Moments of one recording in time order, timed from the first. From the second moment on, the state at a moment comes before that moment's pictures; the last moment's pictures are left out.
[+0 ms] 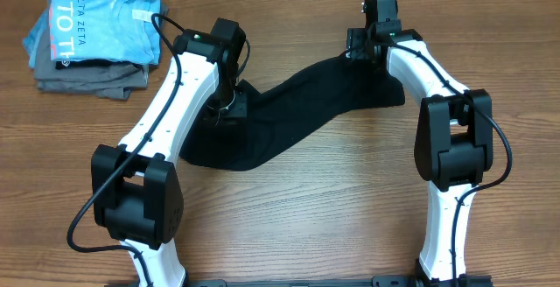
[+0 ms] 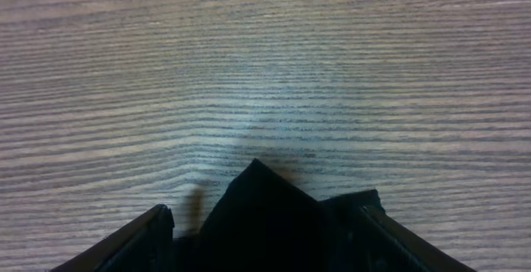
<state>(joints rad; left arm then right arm) -0.29 1.96 1.69 -1.33 0.02 -0.32 0.15 2.31 1.79 -0.43 0.13 0.18</state>
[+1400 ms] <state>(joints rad) -0.29 1.87 1.75 -1.38 0.02 -0.31 0.11 2.12 1.99 -0.95 0.35 0.56</state>
